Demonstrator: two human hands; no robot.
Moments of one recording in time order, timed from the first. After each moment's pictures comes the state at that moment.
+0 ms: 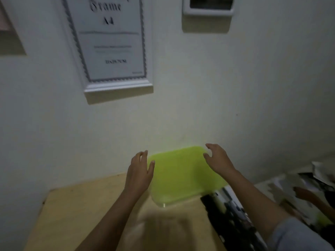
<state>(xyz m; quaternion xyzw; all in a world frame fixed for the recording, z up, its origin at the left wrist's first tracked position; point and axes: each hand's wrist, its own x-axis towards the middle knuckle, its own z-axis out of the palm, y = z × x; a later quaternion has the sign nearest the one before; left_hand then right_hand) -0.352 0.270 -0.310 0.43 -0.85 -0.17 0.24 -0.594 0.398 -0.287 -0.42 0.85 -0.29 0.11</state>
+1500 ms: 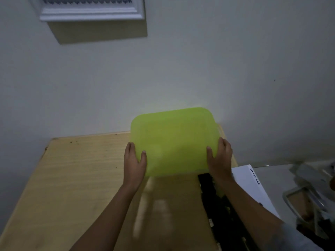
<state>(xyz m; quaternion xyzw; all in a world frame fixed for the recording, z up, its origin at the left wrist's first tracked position) -0.384 0.310 -0.409 0.60 -0.68 -0.29 0.30 -0.614 0.402 -0.416 -0.37 0.83 -0.41 0.09</state>
